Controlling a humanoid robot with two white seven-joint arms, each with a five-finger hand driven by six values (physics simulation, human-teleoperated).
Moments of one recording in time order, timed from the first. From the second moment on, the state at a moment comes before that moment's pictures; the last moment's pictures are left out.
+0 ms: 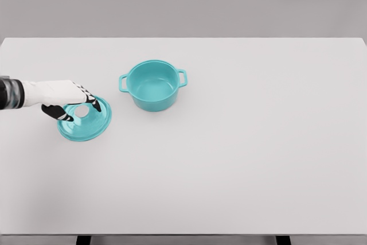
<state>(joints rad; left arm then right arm) -0.77 0.91 -0.90 -1.35 -0.33 -0.50 -0.59 0.05 0.00 0.50 -0.11 0.16 -0.04 0.31</state>
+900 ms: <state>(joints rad) -0.77 0.92 -0.90 -1.35 -0.33 -0.51 -0.59 0.05 0.00 0.50 -0.11 0.16 -0.04 0.31</state>
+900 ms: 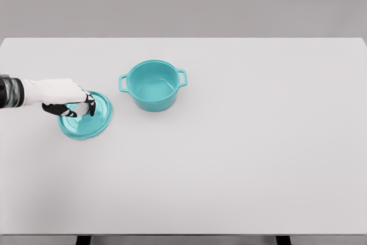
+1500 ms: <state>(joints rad) -0.89 0.92 -0.90 -1.36 -0.32 -0.51 -0.60 0.05 0.00 0.50 -0.11 0.16 -0.04 0.31</state>
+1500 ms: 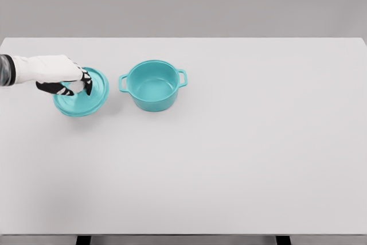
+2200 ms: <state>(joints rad) -0.95 0.85 -0.90 -1.36 -0.29 -0.51 -0.61 0.05 0.00 0.50 -0.11 0.16 -0.04 0.31</state>
